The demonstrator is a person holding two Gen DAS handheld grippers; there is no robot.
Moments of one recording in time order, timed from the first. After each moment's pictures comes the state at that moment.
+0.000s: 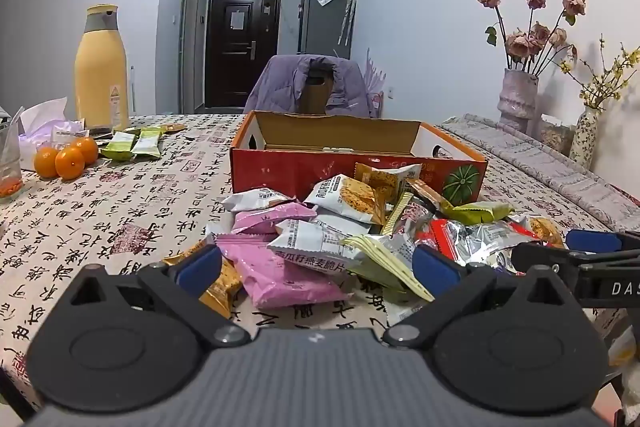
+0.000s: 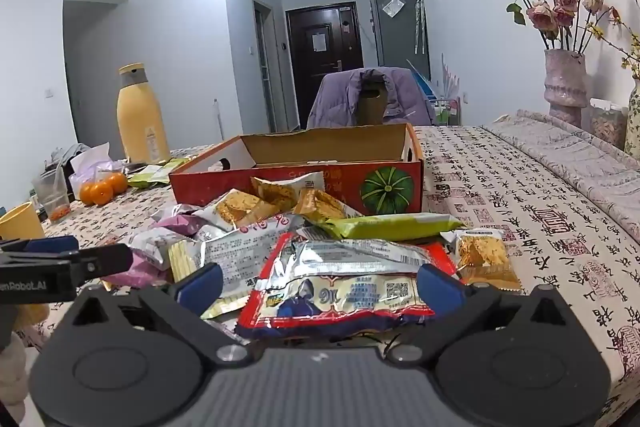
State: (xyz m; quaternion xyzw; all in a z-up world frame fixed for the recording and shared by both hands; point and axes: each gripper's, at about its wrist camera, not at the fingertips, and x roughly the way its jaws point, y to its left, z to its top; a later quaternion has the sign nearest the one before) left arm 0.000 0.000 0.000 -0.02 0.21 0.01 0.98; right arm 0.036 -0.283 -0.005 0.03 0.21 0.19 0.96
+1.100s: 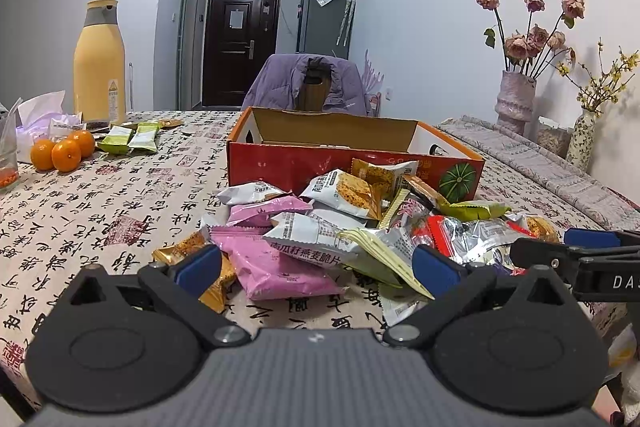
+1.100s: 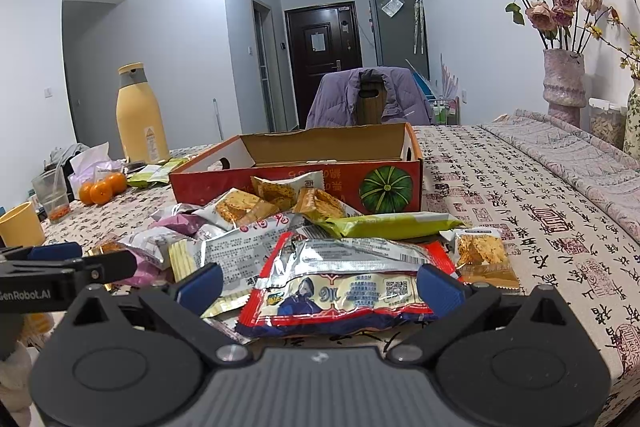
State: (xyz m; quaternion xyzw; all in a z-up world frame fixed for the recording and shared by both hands) left arm -0.002 0.001 -0.005 -0.04 0.20 0.00 0.98; right arm 0.035 -0.283 -0.006 0.03 0.22 0.19 0.96
